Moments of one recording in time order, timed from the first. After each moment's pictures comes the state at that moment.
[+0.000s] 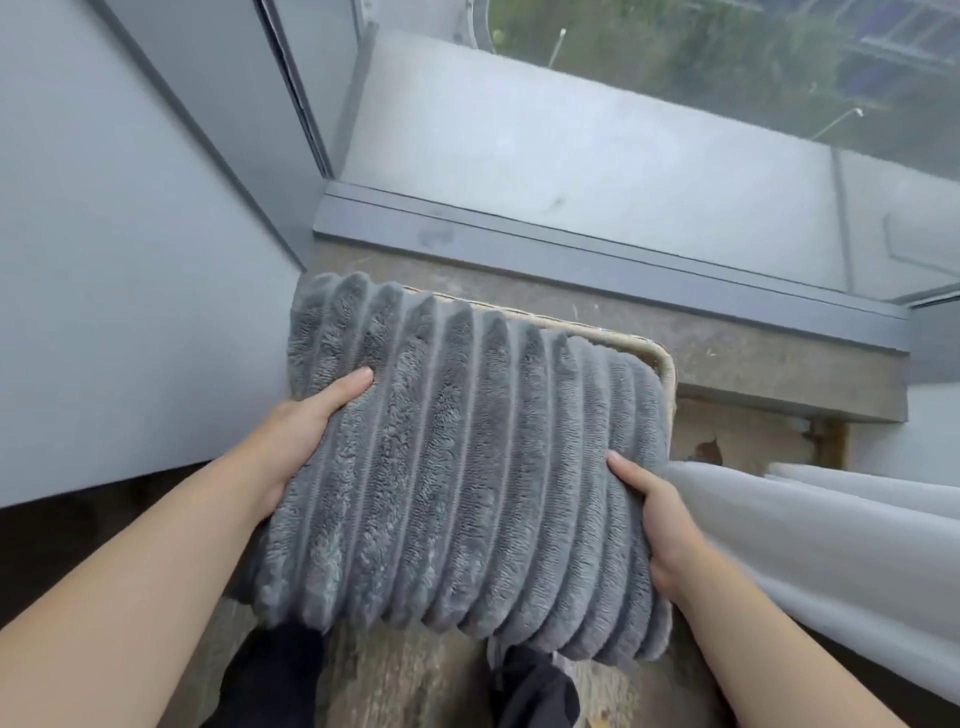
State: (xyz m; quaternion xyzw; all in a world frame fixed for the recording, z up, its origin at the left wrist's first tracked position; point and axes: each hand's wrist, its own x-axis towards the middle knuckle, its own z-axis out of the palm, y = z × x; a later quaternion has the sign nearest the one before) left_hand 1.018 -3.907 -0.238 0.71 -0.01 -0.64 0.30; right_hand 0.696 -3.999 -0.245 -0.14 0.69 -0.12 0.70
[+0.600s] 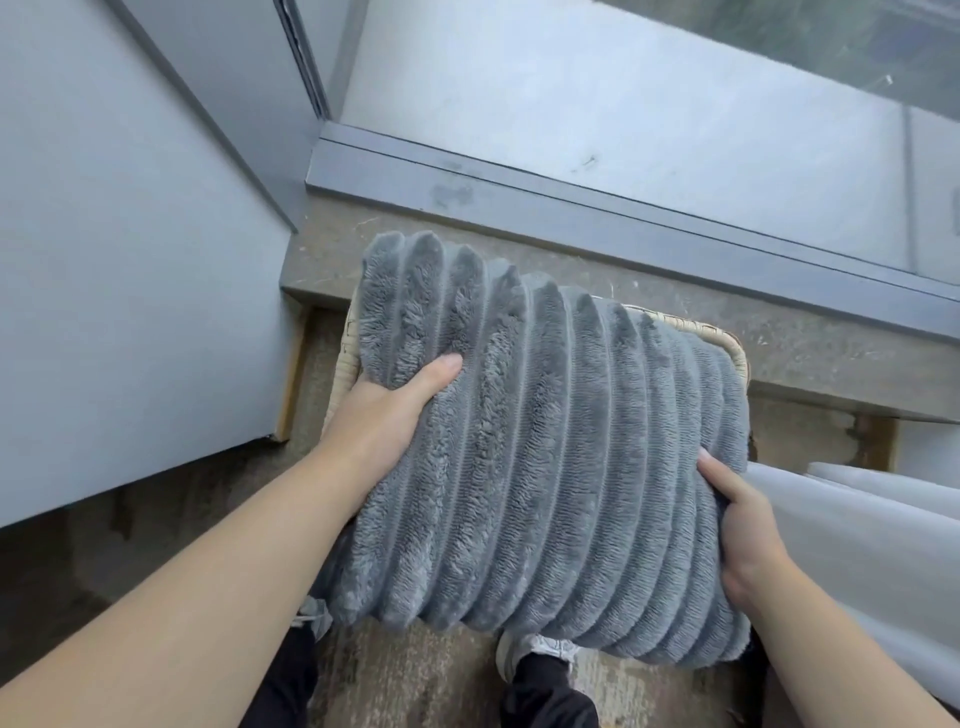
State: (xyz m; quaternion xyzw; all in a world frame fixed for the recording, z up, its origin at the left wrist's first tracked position) left_hand 0.974 -3.950 -0.314 0.76 -0.10 -0.52 0.37; right_hand 0.677 -4.024 -0.304 -0.15 0.72 -0.18 0.65
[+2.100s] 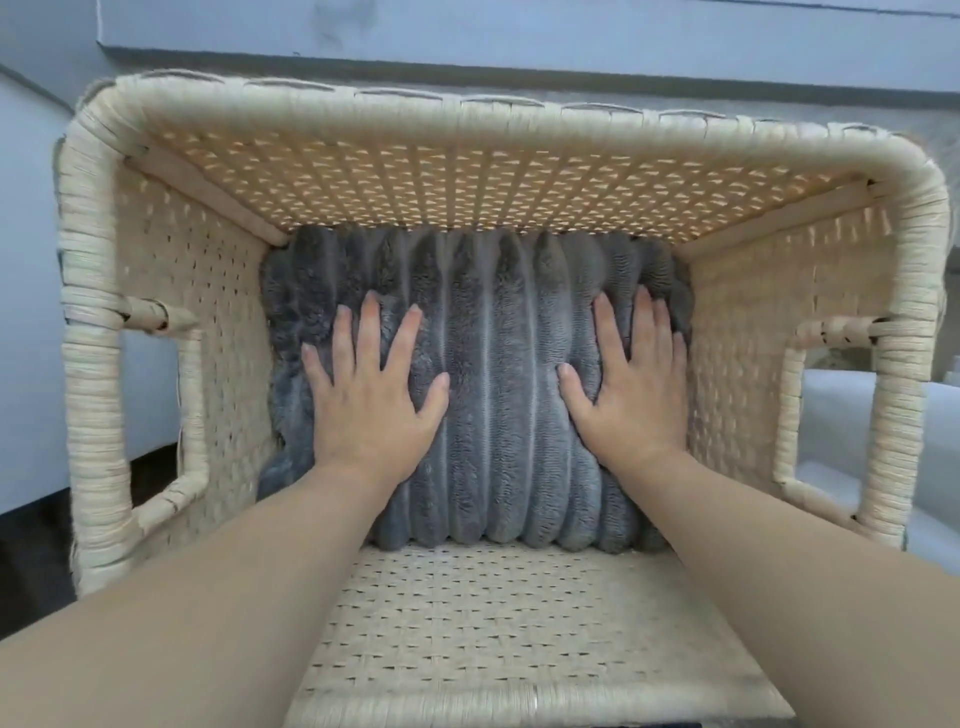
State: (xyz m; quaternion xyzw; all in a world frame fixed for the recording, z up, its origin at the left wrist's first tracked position) left_hand 0.915 -3.937 -0.520 0.81 -0.53 -0.23 -0.10; right_hand 0.701 -4.027 -0.514 -0.79 0.58 0.12 0.16
